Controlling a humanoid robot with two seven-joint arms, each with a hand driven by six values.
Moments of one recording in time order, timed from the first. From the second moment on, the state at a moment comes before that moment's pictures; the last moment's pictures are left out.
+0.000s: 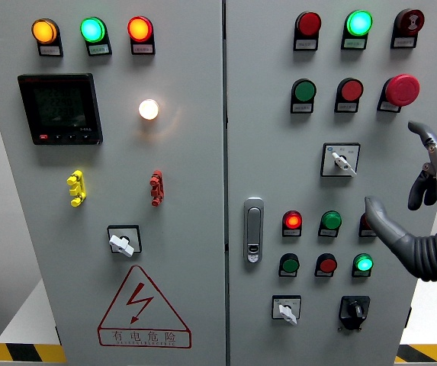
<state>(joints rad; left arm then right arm) -0.03 -0.09 0.00 -0.14 -0.07 -0.02 -0.07 0.54 0.16 1.58 2.02 -2.70 0.25 -0.18</state>
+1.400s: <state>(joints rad) -0.03 -0.09 0.00 -0.14 -0.07 -0.02 -0.07 0.66 0.16 1.63 1.90 -2.71 0.27 -0.18</state>
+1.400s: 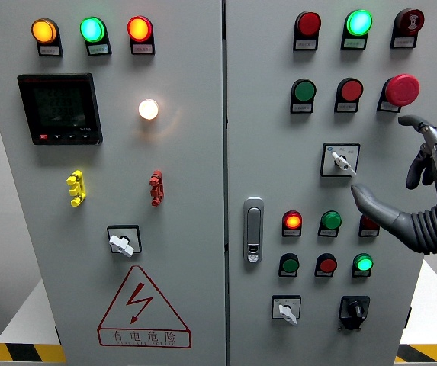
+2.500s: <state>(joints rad) -0.03 -0.09 0.00 -0.14 -0.07 -0.02 -0.07 0.70 0.16 1.61 1.76 -2.70 0.23 -0.23</state>
